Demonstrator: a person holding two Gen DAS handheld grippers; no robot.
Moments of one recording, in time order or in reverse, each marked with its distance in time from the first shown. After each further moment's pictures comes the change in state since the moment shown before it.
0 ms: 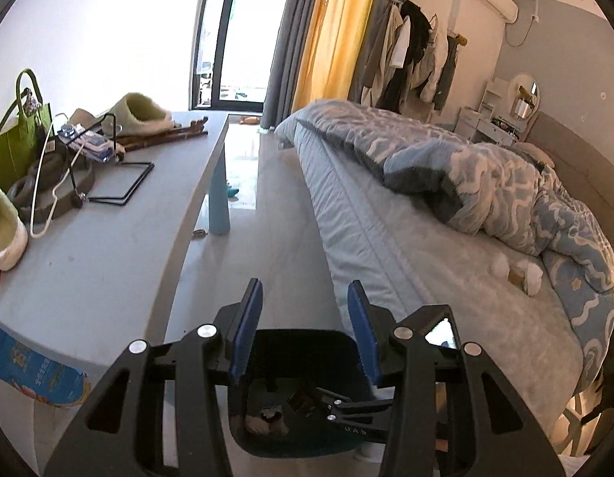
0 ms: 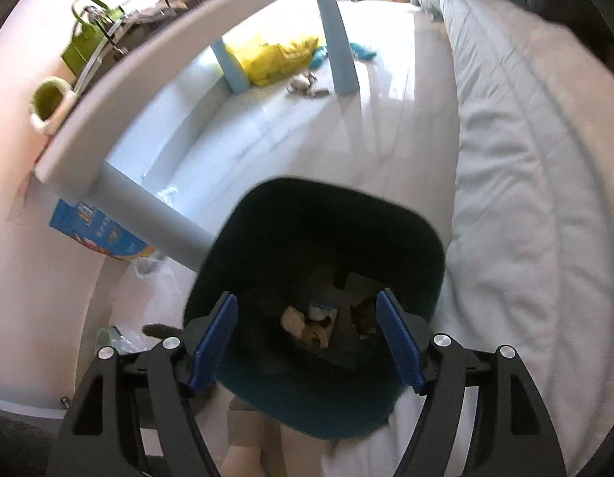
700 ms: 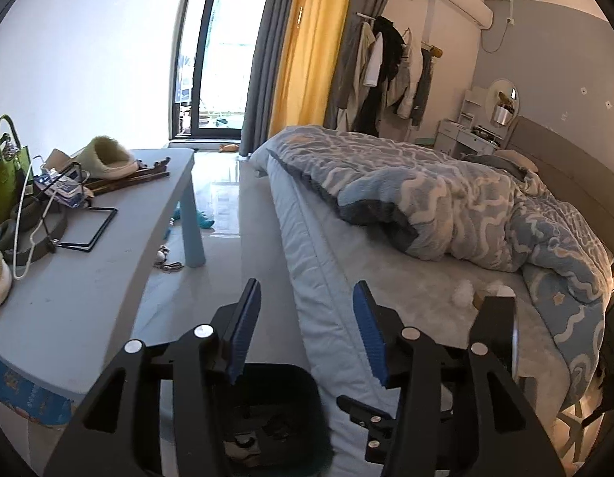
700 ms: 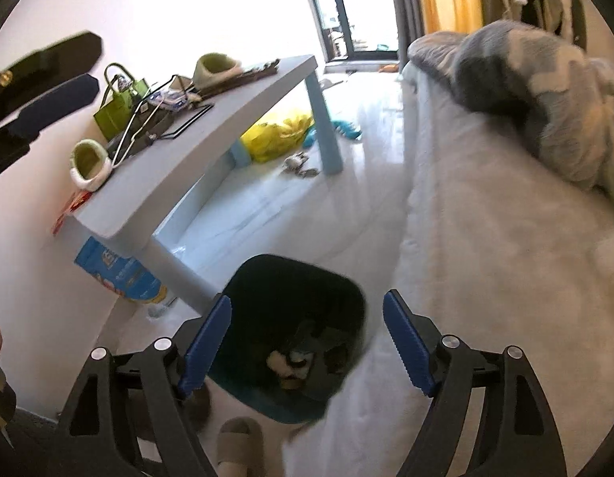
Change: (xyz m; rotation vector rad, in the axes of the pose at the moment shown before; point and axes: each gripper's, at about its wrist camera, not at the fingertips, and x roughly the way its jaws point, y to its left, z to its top) left arm -0.002 -0.075 0.026 0.052 -0.079 -0.038; right arm -0.124 -0.043 -0.005 -0.019 -0.255 -0.027
